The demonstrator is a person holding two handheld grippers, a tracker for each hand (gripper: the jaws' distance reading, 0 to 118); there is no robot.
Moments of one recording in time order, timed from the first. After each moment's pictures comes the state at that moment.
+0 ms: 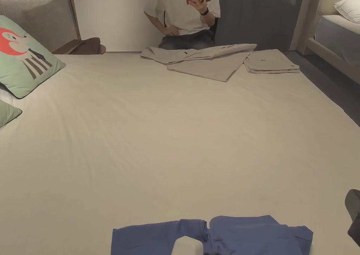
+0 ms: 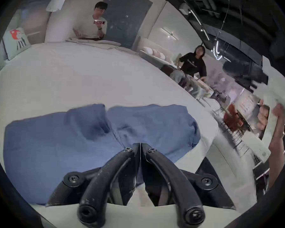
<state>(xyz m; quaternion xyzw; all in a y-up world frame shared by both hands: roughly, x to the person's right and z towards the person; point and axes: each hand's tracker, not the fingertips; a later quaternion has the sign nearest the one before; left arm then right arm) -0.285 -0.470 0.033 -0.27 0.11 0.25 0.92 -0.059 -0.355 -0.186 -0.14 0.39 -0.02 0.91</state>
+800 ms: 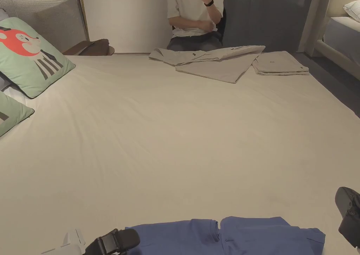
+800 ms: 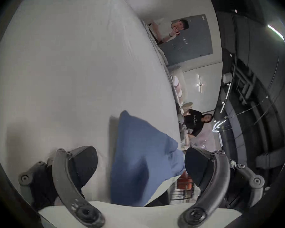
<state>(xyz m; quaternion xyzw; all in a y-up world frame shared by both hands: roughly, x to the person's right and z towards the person) -0.471 -0.516 0.191 -0.14 0.14 0.62 0.76 -0.082 -0.353 -0.173 -0.15 0.42 -0.01 0.89</state>
